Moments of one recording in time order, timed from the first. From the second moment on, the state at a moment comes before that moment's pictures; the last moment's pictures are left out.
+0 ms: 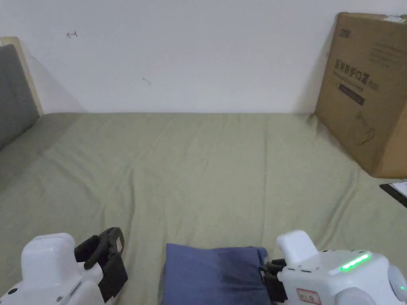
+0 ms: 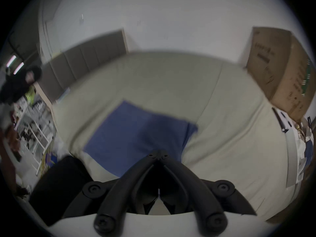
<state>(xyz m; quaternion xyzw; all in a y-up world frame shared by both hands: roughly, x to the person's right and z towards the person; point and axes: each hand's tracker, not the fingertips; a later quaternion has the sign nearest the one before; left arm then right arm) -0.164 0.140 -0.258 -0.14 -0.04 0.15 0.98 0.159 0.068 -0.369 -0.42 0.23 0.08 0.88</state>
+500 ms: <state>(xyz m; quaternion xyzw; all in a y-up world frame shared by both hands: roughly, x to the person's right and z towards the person) -0.240 -0.015 -0.430 -0.48 -0.31 0.44 0.70 0.161 -0.001 -0.416 -0.57 0.22 0.02 0.79</state>
